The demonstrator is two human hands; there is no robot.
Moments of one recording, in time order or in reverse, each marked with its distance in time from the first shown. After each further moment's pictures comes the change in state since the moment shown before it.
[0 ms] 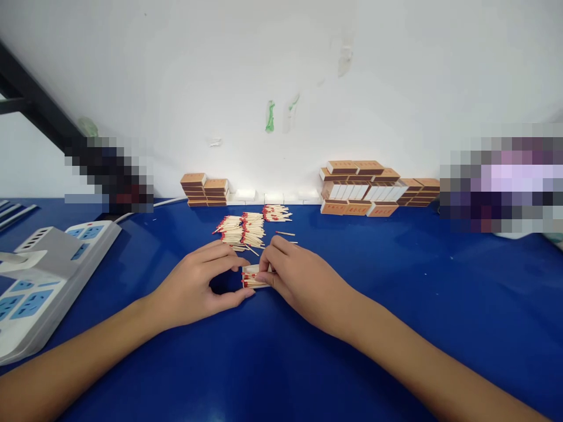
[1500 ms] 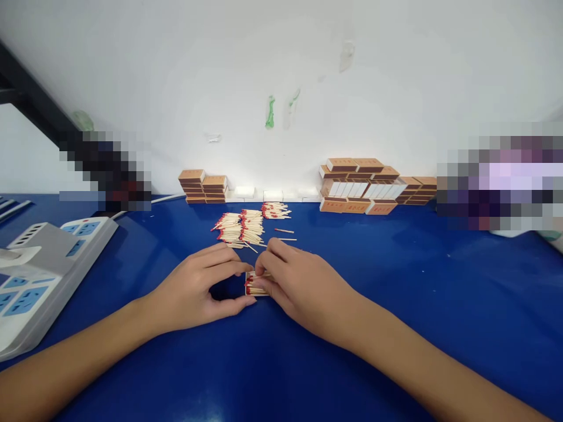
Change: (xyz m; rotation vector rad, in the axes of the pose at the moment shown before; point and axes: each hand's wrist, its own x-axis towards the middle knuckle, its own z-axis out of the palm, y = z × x) left_hand -0.001 0.005 -0.001 -0.051 -0.051 0.070; right_hand -0.009 -0.006 -0.003 -0.041 0.041 -0.103
